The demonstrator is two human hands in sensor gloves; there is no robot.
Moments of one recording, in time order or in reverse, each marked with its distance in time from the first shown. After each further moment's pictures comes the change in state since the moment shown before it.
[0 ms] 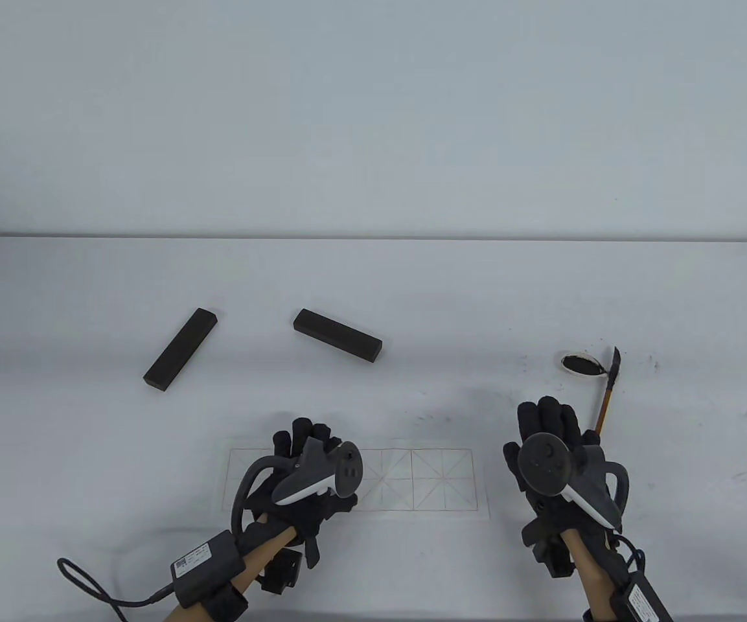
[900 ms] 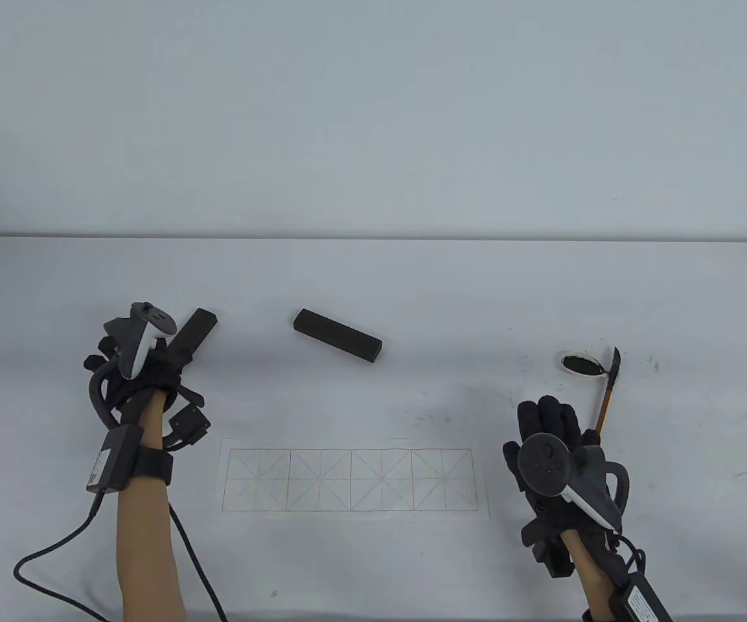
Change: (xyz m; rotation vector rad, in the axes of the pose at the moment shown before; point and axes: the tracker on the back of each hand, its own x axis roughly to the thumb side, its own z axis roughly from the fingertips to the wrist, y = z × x) left_hand -0.260 0.071 -0.062 0.021 0.811 0.619; right_hand 0.002 -0.005 0.002 -0.010 0.001 0.002
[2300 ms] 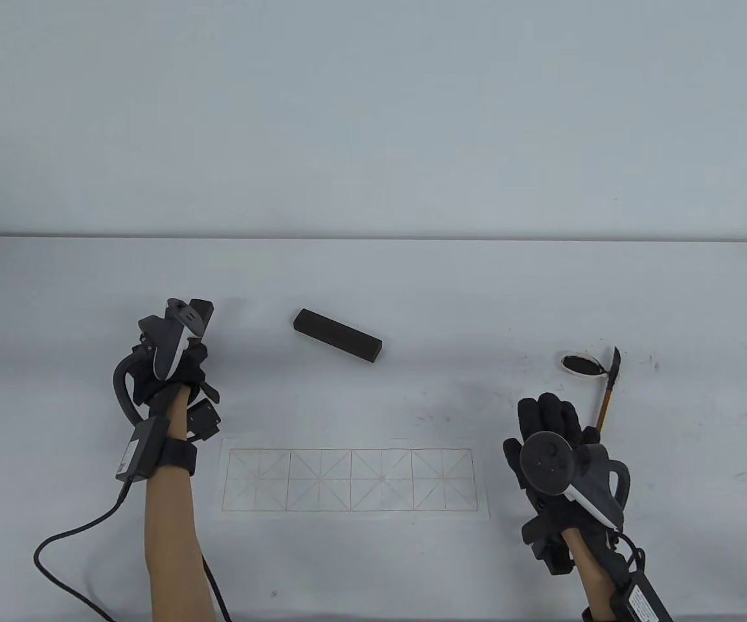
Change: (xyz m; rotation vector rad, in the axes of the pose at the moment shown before) left_hand 0.031 -0.012 0.020 0.357 -0.102 -0.168; right_hand 0.003 -0.005 0.000 -0.023 -0.021 -0.016
